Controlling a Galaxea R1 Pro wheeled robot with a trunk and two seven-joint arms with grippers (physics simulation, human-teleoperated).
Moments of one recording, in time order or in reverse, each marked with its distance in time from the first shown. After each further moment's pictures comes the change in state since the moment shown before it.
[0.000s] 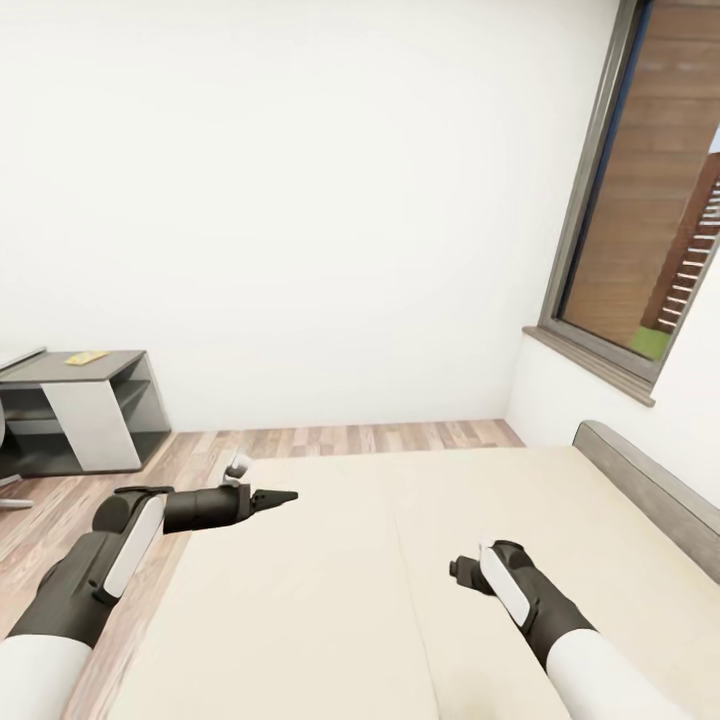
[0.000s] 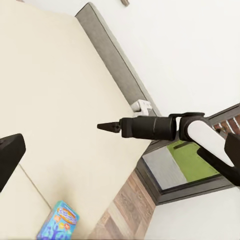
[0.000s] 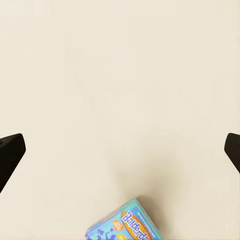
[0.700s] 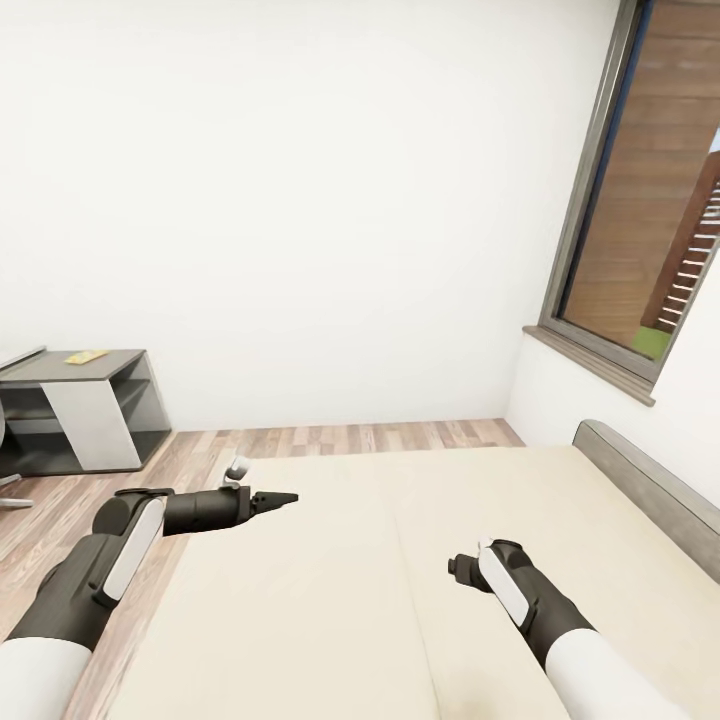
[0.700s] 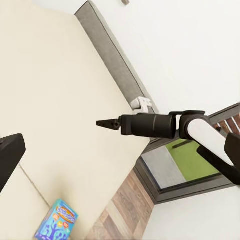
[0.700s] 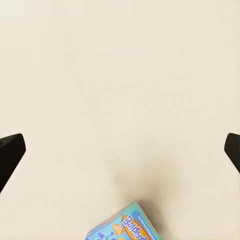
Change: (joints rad) left arm 0.007 -0.001 -0.001 -0.001 0.002 0.000 -0.001; right arm 0.000 0.001 0.008 -0.008 0.003 -0.009 0.000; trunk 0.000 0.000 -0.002
